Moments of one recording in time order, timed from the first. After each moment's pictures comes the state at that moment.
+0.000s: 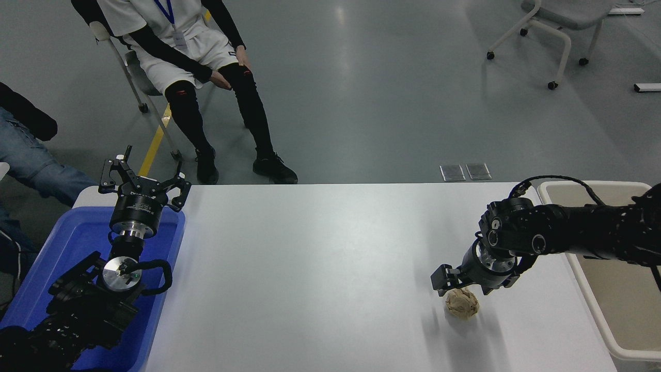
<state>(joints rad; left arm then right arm) -0.65 0.17 -0.93 -0.29 -0.24 -0.69 -0.37 1.25 -0.21 -0.83 0.85 -0.51 0.53 -0.16</state>
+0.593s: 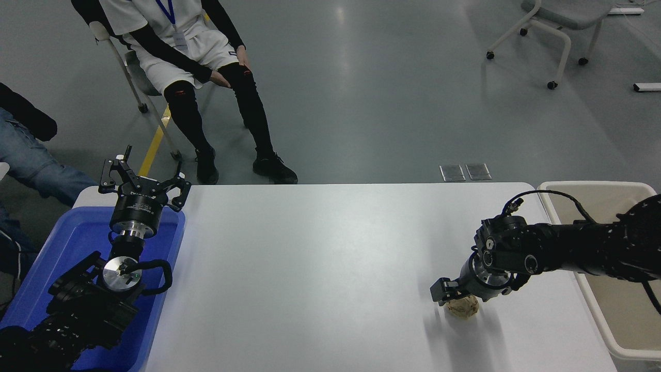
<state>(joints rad) -0.65 0.17 -0.93 -0.29 -0.24 -0.69 -0.37 1.18 -0.18 -0.83 0.82 -0.57 0.46 -0.16</state>
